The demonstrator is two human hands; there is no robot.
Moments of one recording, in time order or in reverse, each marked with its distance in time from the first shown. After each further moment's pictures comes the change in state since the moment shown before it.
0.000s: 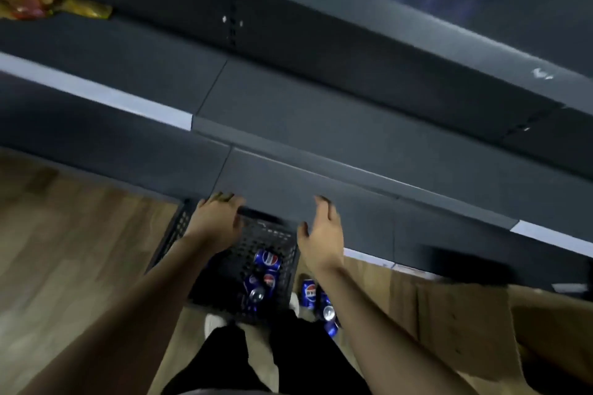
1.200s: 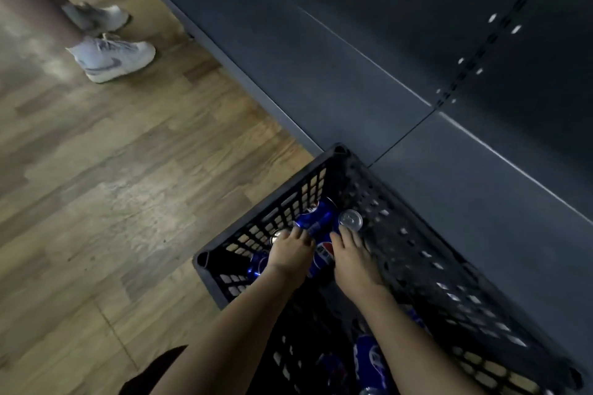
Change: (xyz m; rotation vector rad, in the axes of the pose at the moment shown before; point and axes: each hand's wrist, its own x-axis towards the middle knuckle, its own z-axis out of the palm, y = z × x) left_hand 0.121 -0.276 0.434 0.300 -0.295 -0.416; right_hand 0.114 0.130 0.553 -0.615 -0.695 -0.739
